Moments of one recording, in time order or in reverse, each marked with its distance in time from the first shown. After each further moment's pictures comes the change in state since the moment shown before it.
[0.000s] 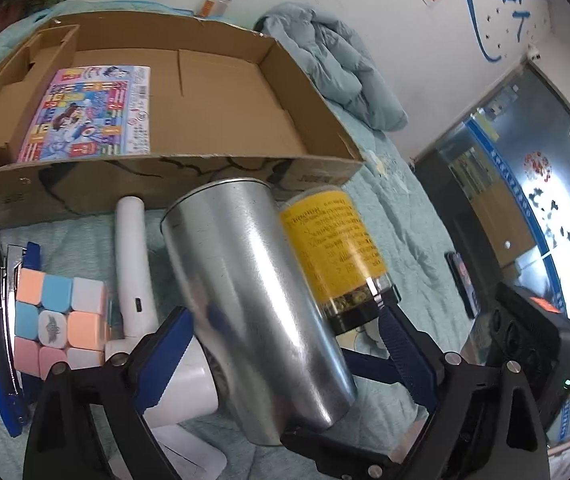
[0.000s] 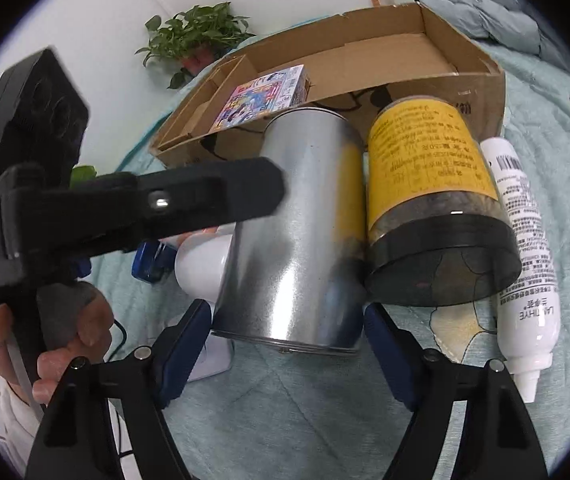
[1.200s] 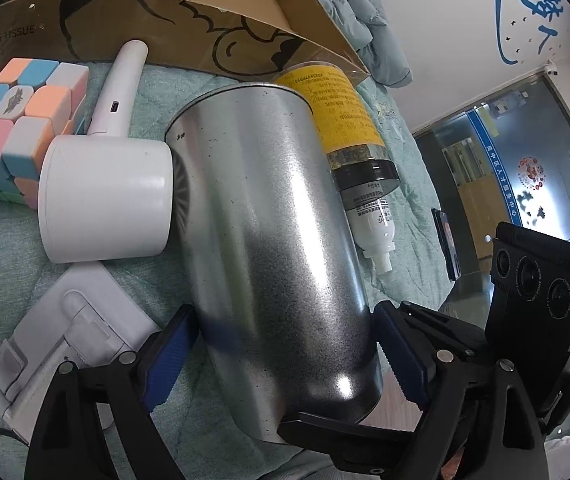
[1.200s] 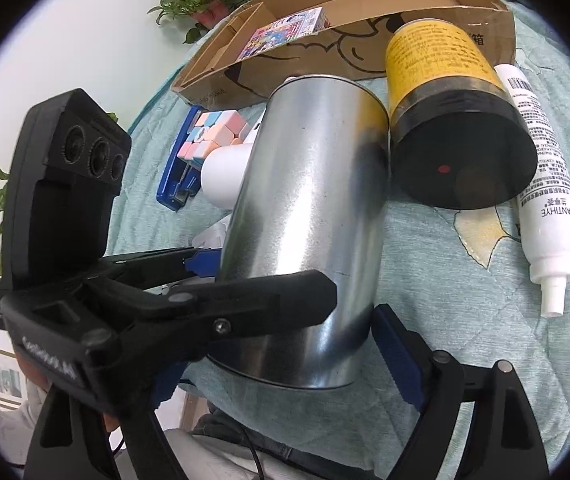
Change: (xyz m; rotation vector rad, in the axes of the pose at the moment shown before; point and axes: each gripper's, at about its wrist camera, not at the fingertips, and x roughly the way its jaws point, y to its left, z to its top) left arm 0.030 -0.002 -0.079 -0.150 0.139 -0.099; right arm 0.003 0.003 -0.033 0.011 0.177 0.086
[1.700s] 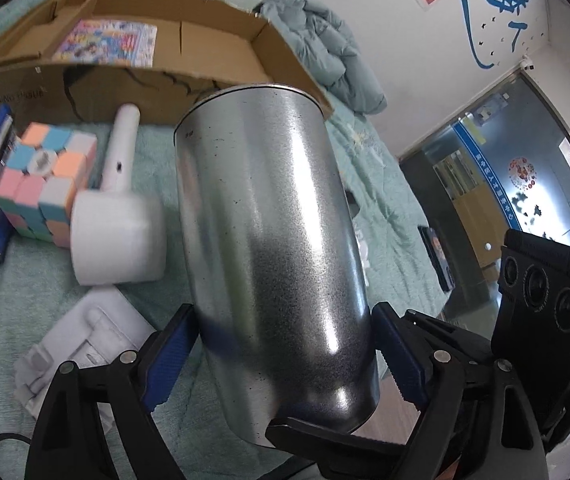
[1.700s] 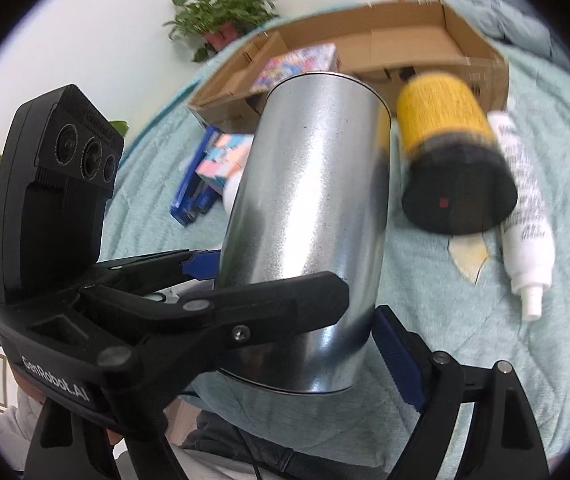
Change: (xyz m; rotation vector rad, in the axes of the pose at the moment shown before) left arm -0.051 -0.020 -0.018 0.091 -0.157 0.023; right arm -0.028 0.026 -0.011 -0.077 -0.134 -0.065
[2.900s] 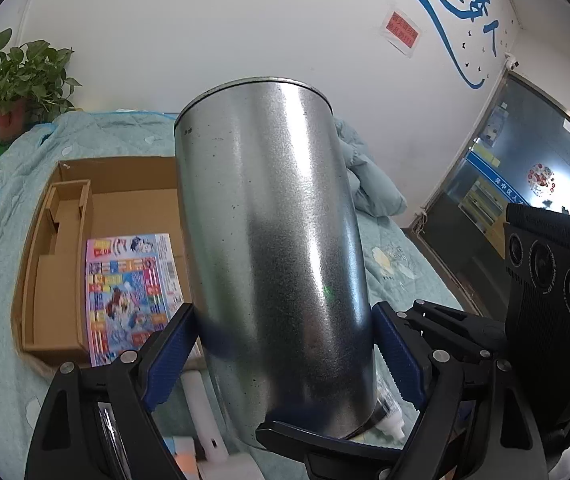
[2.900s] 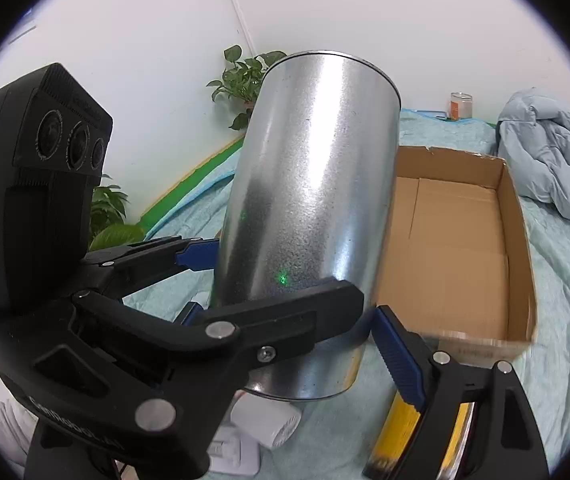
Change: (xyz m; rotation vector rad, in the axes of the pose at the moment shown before) left arm -0.062 -0.022 0.214 0.192 -0.246 0.164; right arm -0.017 0.016 0.180 -0.215 -0.189 0.021
